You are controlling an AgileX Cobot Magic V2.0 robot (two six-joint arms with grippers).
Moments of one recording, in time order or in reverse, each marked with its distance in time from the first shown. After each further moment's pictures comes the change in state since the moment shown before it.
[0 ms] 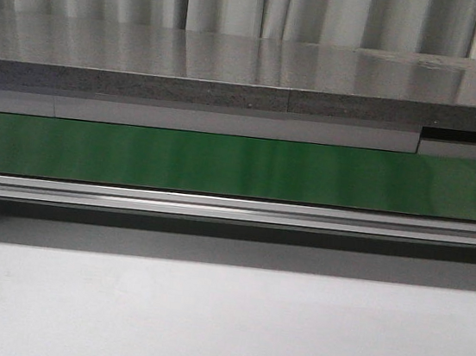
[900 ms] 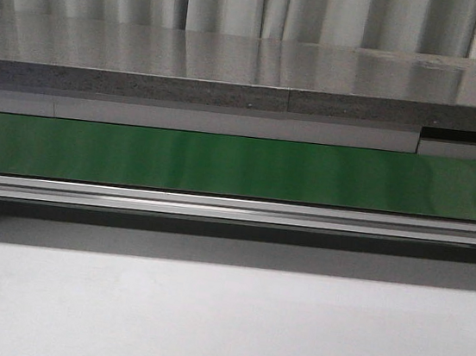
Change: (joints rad) left arm 0.000 0.000 0.000 0.000 0.000 0.000; right arm 0.000 0.040 -0.002 -0.005 0.017 -0.002
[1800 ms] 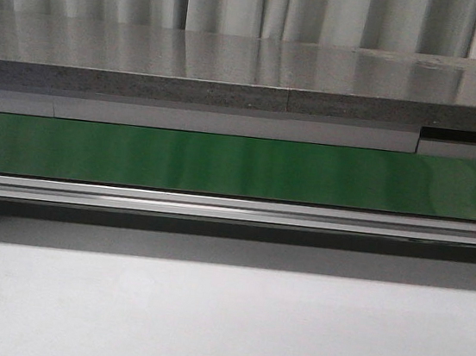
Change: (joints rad) left arm 0.000 0.000 0.000 0.000 0.000 0.000; right arm 0.000 -0.006 -0.020 -0.057 0.000 0.034
